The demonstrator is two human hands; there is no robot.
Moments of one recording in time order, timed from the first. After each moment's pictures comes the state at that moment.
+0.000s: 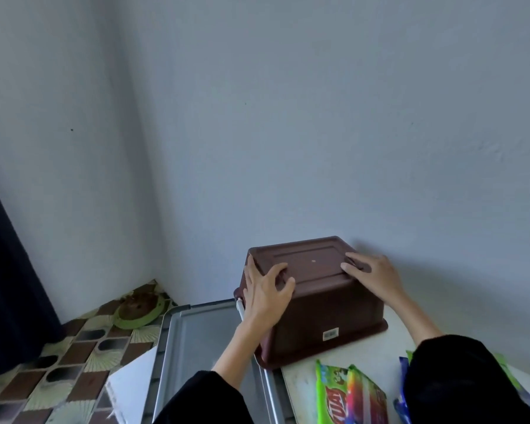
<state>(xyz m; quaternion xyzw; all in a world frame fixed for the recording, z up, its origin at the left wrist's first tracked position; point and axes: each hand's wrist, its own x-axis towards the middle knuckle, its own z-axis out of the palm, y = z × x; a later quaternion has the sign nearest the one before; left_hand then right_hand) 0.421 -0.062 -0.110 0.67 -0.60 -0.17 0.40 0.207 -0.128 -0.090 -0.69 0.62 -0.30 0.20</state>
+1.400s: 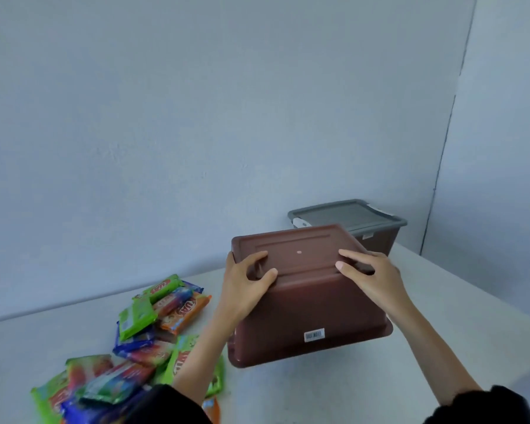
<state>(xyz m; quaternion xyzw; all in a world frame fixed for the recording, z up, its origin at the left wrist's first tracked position) 0.129 0.179 -0.062 0.22 -0.84 -0.40 0.30 -0.003 0.361 -0.059 -0.27 0.83 -0.49 -0.04</state>
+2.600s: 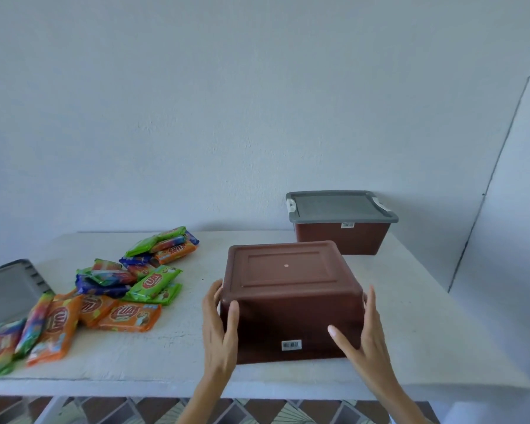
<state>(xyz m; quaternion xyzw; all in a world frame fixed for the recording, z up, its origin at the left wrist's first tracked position) 0.106 0.401 -0.166 0.33 -0.66 -0.41 0.54 -0.083 0.536 -0.177 -0.45 0.72 -0.52 0.08</state>
